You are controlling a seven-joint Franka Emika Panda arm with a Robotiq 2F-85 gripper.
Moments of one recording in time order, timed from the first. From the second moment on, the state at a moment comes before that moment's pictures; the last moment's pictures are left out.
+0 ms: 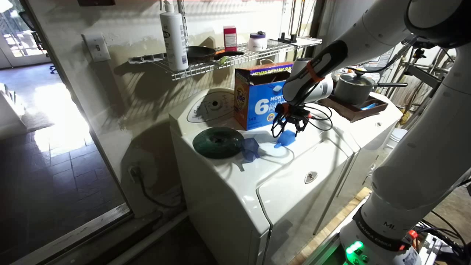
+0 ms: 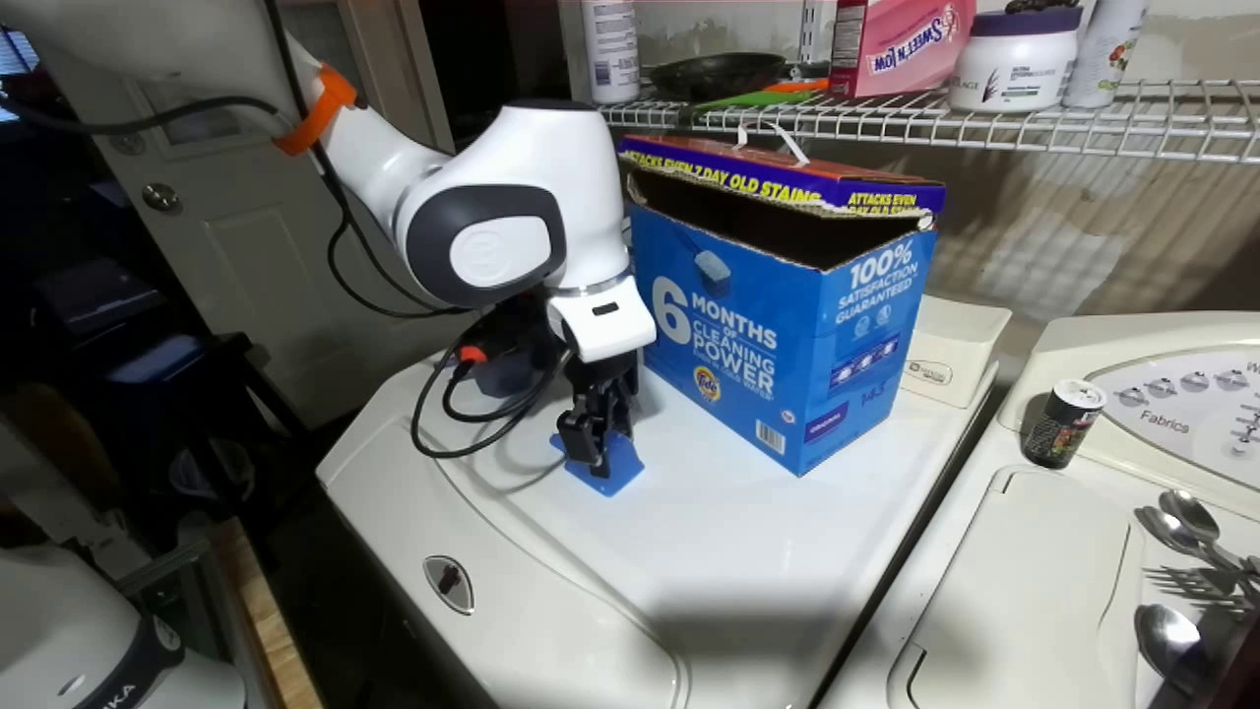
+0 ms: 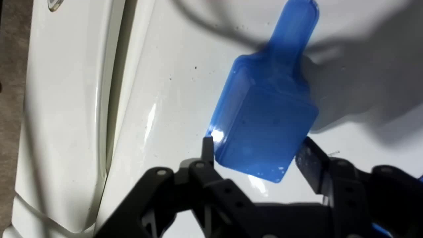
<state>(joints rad) -0.18 0.01 -0.13 -2.47 -0.08 2.52 0.92</state>
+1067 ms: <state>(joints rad) -0.18 0.02 -0.18 -2.43 -0.21 2.52 0.86</state>
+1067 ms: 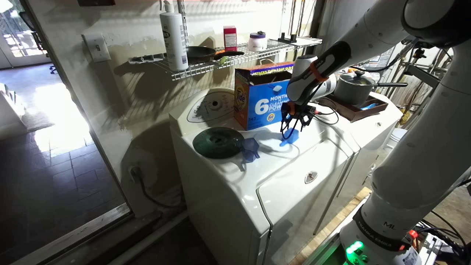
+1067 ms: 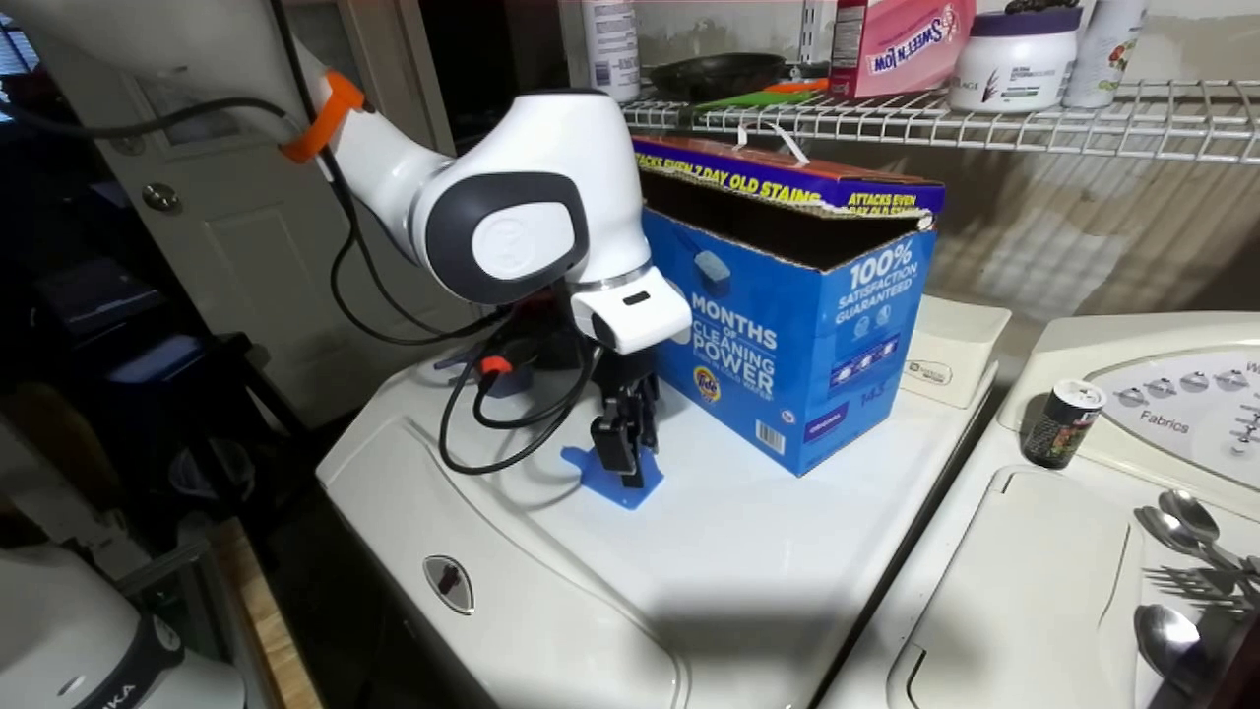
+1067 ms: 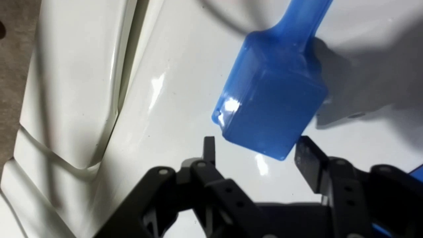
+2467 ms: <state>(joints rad) -0.11 -0.05 -0.08 -2.49 0.01 2.40 0.83</state>
